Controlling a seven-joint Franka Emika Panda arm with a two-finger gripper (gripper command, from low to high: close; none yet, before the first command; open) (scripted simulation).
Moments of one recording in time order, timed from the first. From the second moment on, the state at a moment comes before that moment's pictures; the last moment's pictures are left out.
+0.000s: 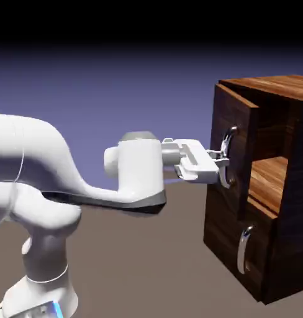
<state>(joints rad) 0.51 -0.93 -0.86 -2.71 -2.86 2.59 -0.11</state>
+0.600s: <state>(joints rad) 0.15 -1.00 -0.31 -2.95 -2.31 2.39 -0.19</state>
